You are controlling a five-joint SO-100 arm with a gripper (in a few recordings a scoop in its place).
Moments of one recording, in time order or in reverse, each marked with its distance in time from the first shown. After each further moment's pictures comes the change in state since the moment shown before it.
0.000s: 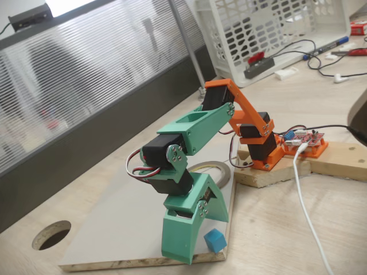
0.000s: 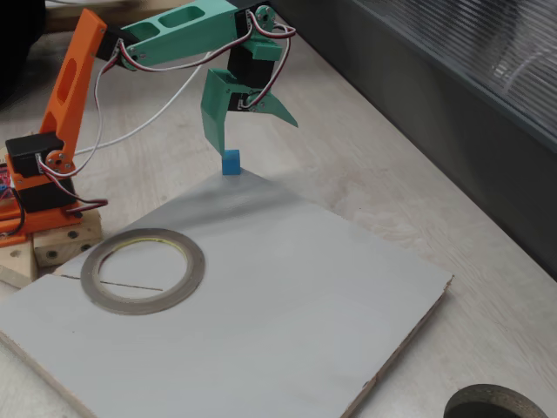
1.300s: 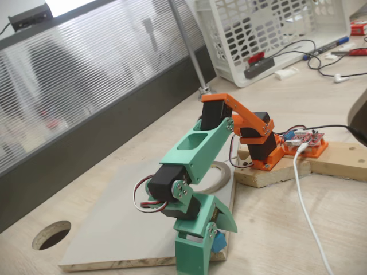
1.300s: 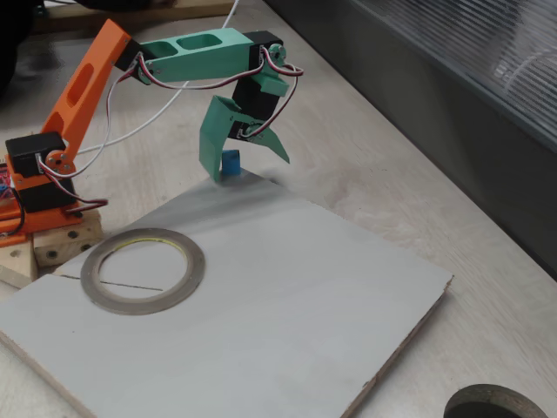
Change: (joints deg) arm 0.0 -10.2 0.2 0.0 0.0
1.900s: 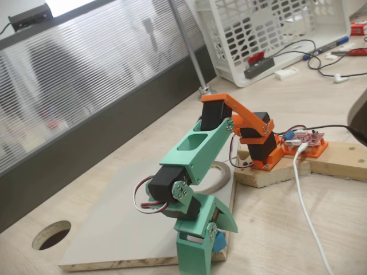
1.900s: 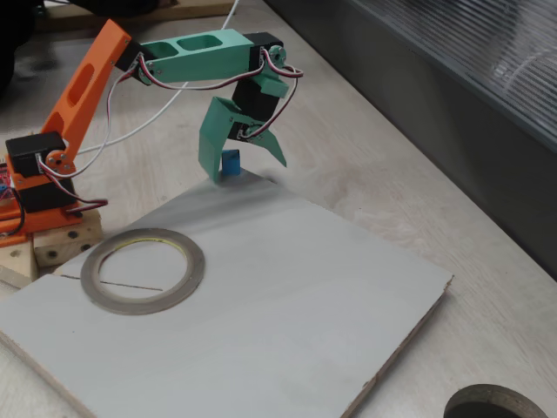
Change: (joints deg) arm 0.0 0.1 0.0 -0.4 0.0
